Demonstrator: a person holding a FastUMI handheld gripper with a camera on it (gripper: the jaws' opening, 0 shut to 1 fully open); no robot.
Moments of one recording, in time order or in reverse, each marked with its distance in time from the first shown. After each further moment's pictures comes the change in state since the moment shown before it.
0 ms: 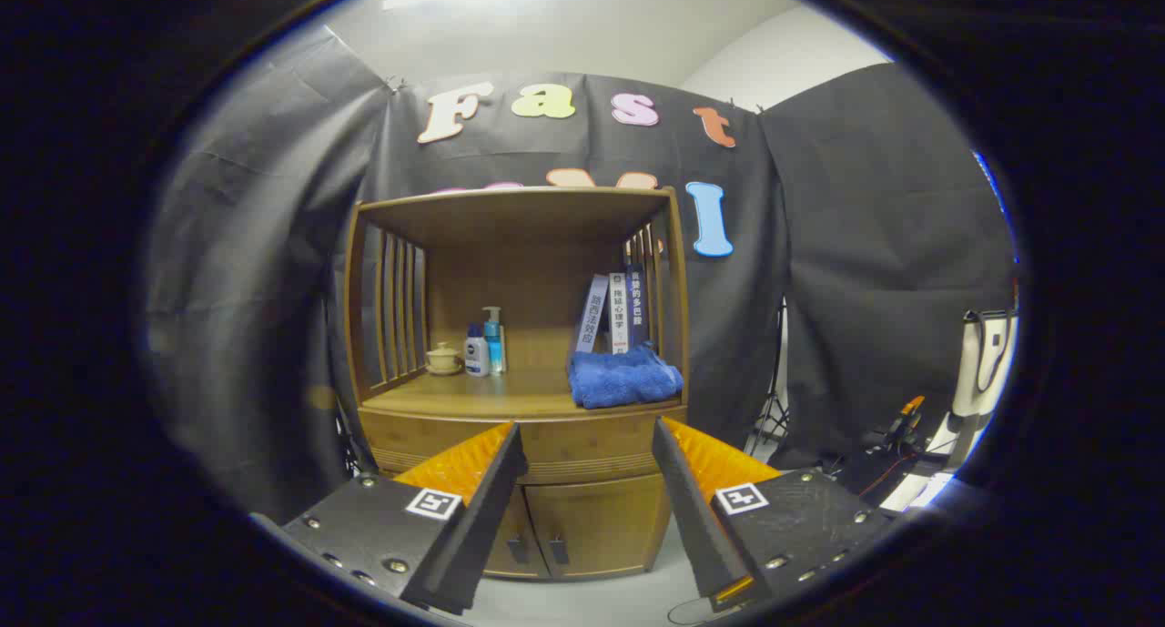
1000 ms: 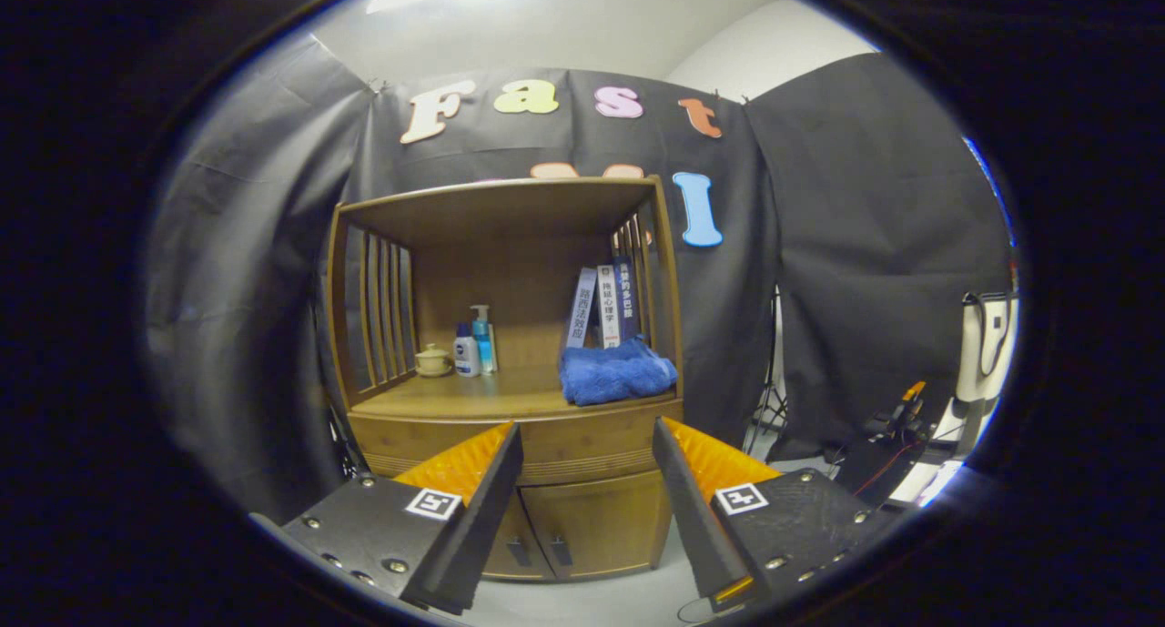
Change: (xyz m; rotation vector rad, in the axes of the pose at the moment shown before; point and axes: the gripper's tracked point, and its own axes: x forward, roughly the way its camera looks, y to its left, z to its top) arm 0.024 -0.003 -0.018 0.053 0.038 -0.010
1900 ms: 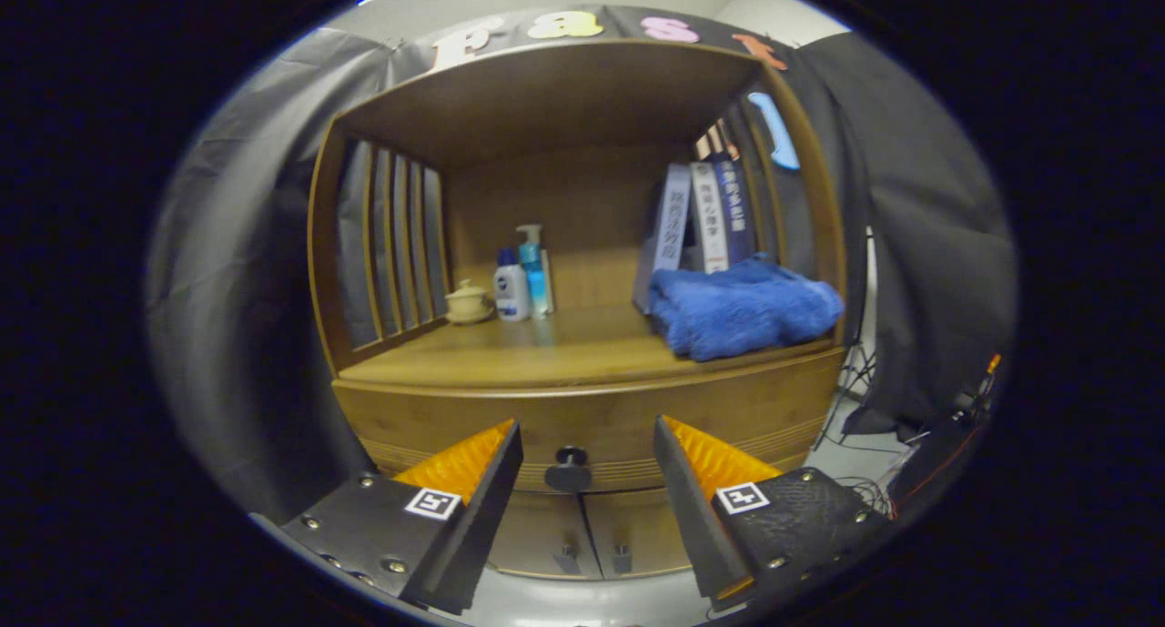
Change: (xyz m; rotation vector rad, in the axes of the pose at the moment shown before) arm 0.168 0.101 -0.116 -0.016 0.218 0.204
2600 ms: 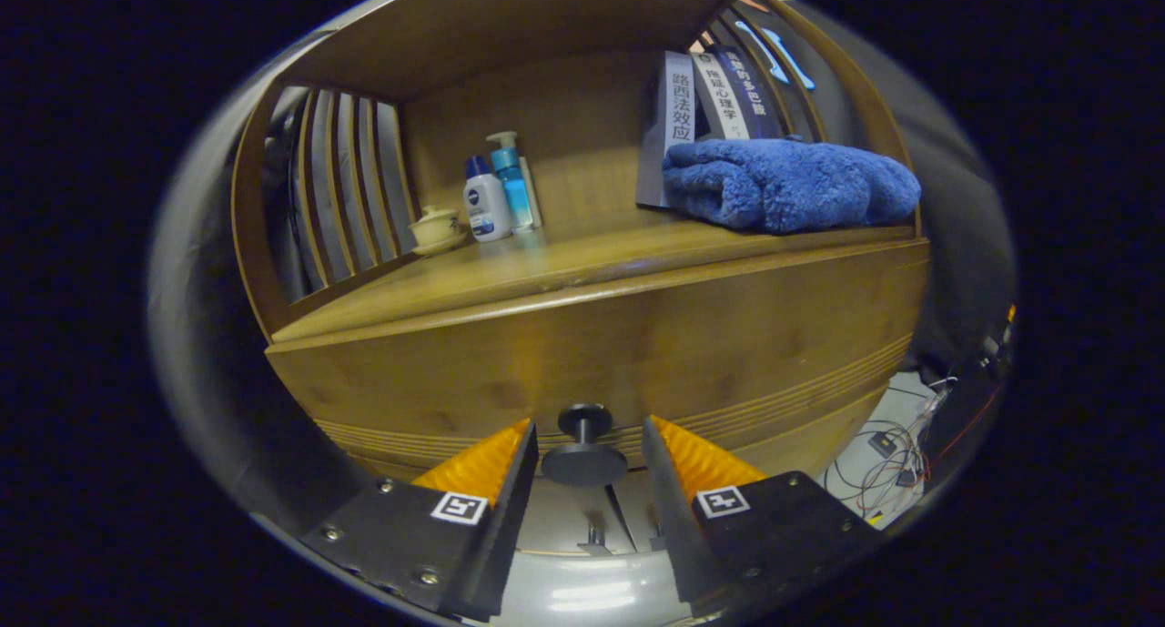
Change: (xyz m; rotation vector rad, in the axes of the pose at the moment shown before) arm 0.066 0.001 -0.071 0.083 0.187 -0.043
